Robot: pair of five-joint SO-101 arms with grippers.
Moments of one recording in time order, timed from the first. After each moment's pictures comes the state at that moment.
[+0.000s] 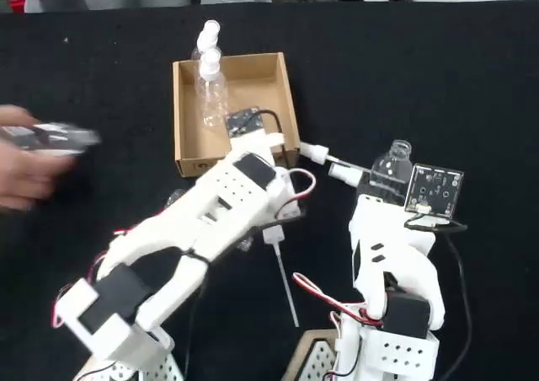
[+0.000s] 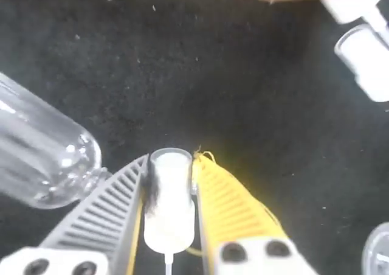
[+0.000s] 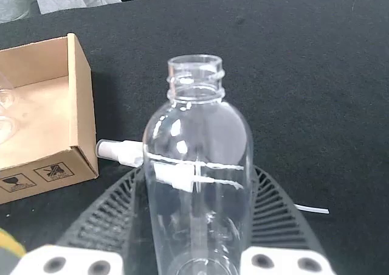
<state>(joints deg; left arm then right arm) 34.5 -2.7 20.4 62.9 53.1 10.4 -94.4 79.4 54.3 -3.0</state>
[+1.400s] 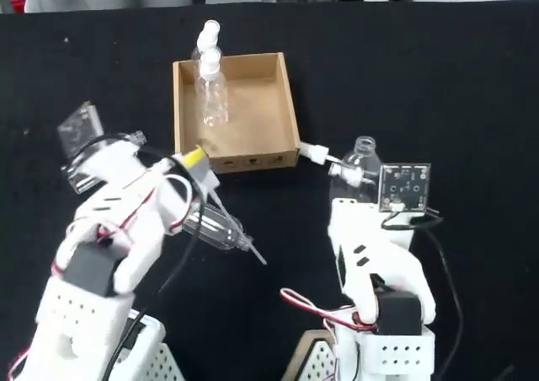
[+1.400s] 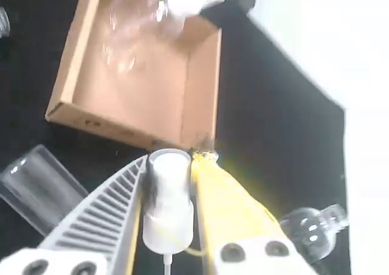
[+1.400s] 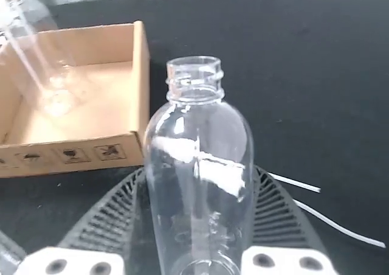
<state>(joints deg) 13.3 -68.7 48.6 56.7 47.5 -1.0 -94.4 79.4 54.3 -0.7</state>
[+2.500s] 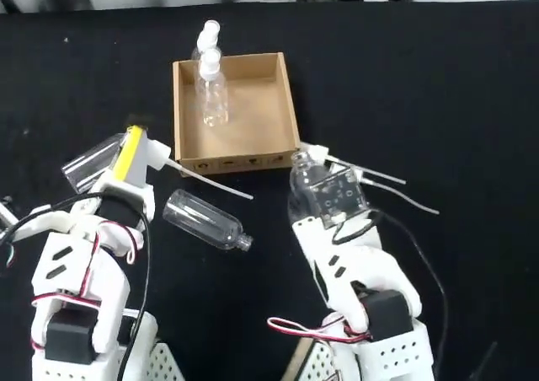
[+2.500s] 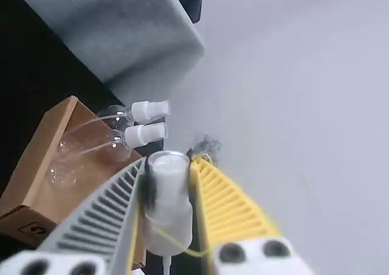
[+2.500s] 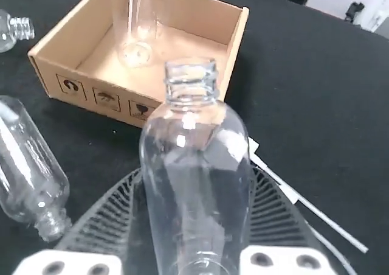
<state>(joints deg) 1.1 -97.9 64.8 42.3 55.3 -15.6 -94.4 80.0 56.7 14.5</state>
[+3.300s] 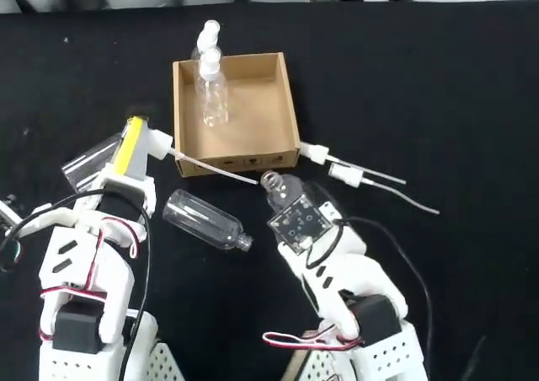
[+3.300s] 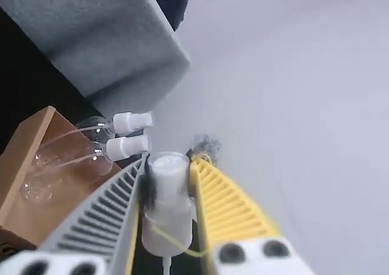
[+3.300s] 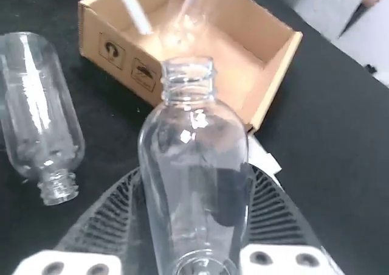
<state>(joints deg) 1.1 -97.9 70.1 32.8 57.4 -21.5 -103.0 89.5 55.5 27.0</state>
